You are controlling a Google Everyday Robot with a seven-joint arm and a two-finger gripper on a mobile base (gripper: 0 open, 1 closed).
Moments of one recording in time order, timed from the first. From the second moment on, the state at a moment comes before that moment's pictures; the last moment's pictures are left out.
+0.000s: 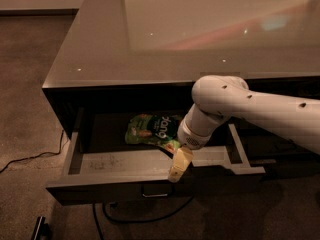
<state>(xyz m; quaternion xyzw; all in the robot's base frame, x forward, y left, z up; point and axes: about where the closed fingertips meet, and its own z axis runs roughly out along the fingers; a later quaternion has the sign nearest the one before) 0.496 -0.059 0.656 -0.58 0.79 0.14 0.10</state>
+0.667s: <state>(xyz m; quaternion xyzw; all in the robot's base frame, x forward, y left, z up) 0.509 -0.073 0.673 -0.58 0.79 0.16 0.10</state>
